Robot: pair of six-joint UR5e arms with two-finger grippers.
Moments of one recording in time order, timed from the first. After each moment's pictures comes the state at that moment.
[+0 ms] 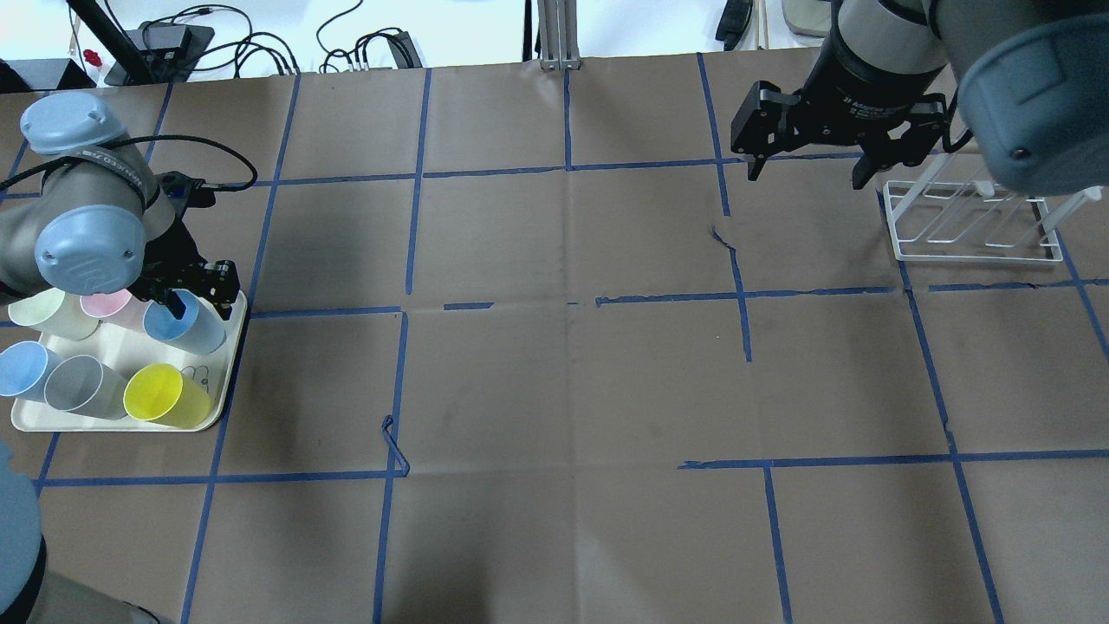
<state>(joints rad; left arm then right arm) -1.20 -1.88 -1.83 -1.09 1.75 0.37 1.61 -1.59 1.59 -1.68 -1.57 0.18</state>
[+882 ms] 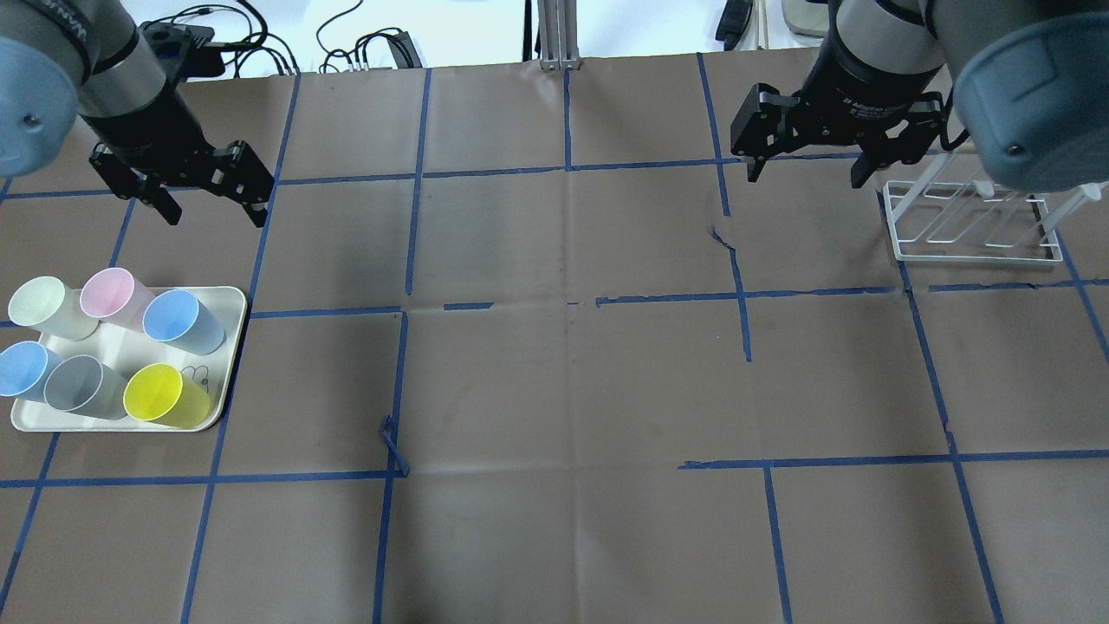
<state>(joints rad) -1.45 -1.68 -1.53 -1.55 1.65 0.18 1.60 -1.59 1.59 -1.68 -1.57 0.15</state>
